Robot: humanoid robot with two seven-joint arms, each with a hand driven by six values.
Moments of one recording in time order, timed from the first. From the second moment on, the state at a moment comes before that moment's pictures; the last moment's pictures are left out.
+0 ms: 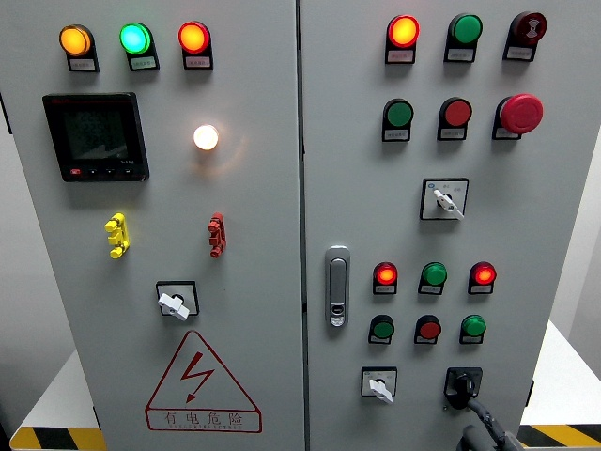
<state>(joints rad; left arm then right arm) -0.01 -0.09 0.04 -0.12 -0.07 -0.02 -0.15 0.19 0.15 1.48 1.53 -1.19 0.09 -0.23</state>
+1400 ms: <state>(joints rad) -0.01 -0.09 0.04 -0.12 -0.07 -0.02 -0.15 0.19 0.15 1.47 1.54 -1.18 0.08 -0.24</state>
